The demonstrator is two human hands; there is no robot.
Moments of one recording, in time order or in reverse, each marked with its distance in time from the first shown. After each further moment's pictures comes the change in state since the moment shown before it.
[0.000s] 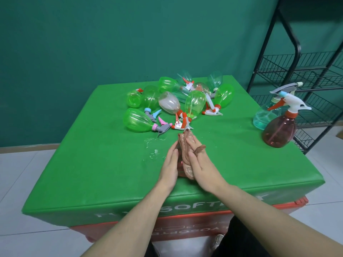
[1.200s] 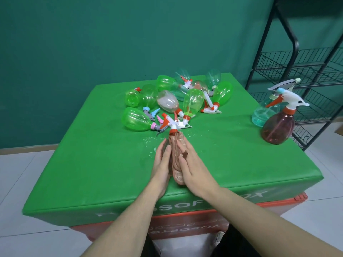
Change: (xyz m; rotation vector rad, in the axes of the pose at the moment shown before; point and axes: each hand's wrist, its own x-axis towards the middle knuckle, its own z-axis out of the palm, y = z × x) left_hand 0.002 -0.002 -0.013 -0.279 0.080 -0.065; right_hand -0.010 -0.013 0.019 -0.088 -0.017 -0.057
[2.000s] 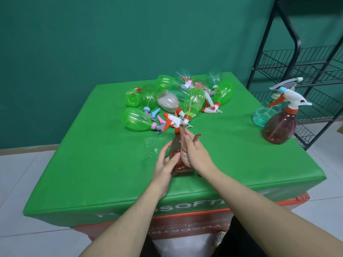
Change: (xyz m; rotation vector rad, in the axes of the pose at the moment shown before) left_hand -0.002 -0.005 -0.002 0.013 -0.090 0.029; right_hand 0.051 0.001 -0.010 0.330 0.098 0.366
